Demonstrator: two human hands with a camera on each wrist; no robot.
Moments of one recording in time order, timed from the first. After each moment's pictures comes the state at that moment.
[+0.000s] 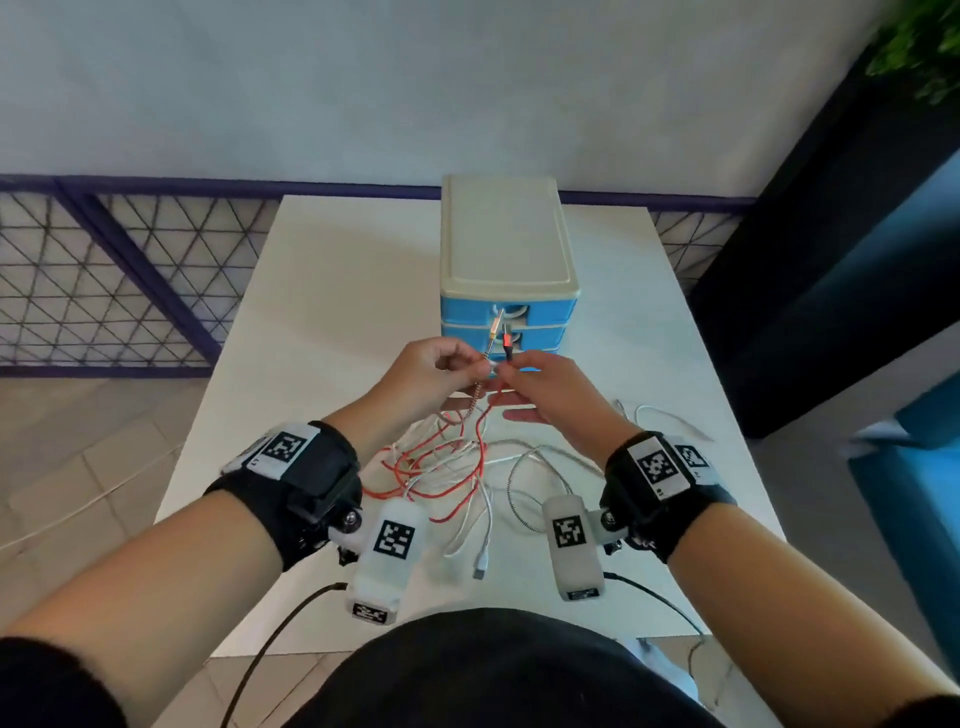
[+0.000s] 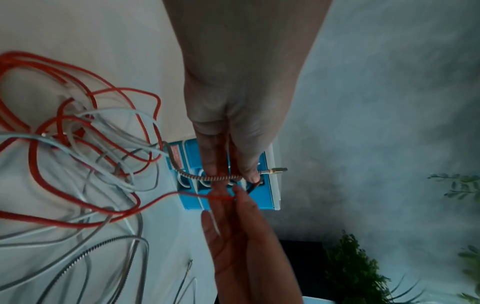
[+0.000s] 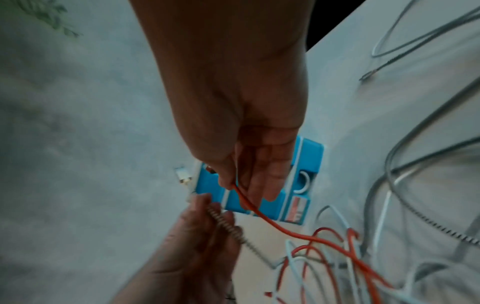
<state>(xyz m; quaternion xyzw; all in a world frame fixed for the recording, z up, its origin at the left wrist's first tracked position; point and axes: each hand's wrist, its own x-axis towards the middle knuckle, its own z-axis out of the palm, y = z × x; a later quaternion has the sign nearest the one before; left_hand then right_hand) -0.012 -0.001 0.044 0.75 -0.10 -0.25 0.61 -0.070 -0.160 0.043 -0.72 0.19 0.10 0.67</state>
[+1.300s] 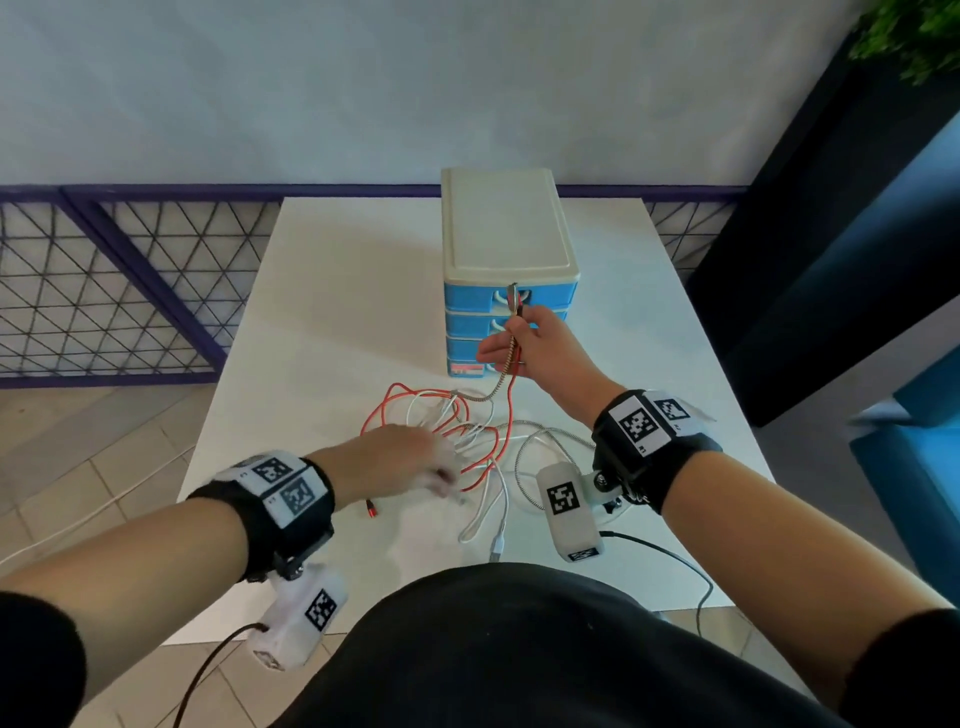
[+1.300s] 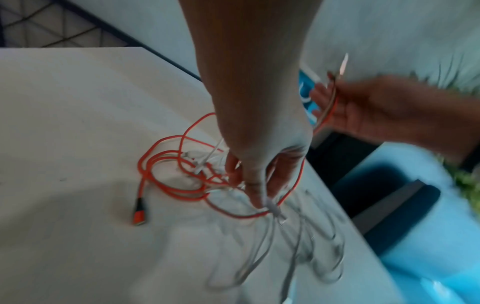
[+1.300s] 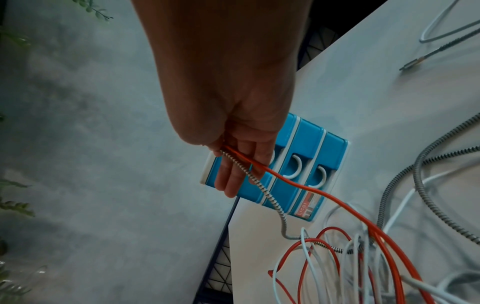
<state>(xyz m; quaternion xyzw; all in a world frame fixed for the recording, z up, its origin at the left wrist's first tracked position) -0.039 0.062 -0.008 0.80 -0.54 -0.25 0.06 -0.056 -0.139 0.056 -0.70 0.16 0.02 0.70</state>
